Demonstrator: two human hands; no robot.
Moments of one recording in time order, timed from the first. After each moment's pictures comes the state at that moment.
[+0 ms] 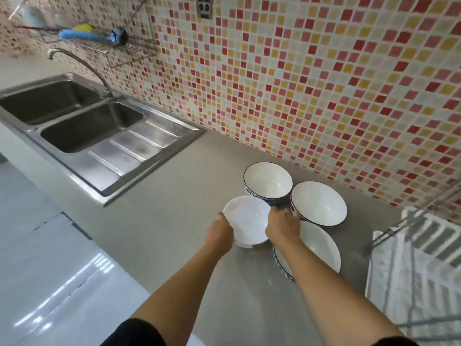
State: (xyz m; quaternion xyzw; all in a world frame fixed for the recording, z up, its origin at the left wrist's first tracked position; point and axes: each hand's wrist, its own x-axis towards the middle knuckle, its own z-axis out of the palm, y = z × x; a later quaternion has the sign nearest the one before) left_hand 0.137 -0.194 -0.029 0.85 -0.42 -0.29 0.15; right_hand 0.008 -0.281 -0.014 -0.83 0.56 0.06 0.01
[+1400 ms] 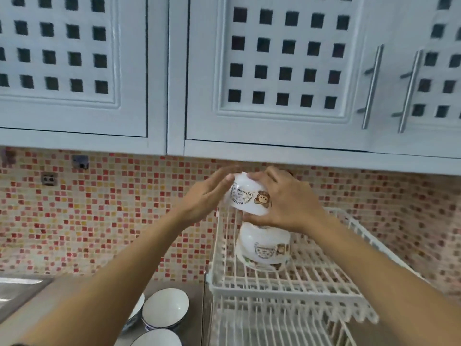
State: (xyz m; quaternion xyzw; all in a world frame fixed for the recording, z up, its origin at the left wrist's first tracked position) left_hand -0.129 -0.176 0.381 0.37 -0.80 -0.20 0.42; right_hand -0.322 -0.138 0.399 -0.79 0.51 -0.21 -0.27
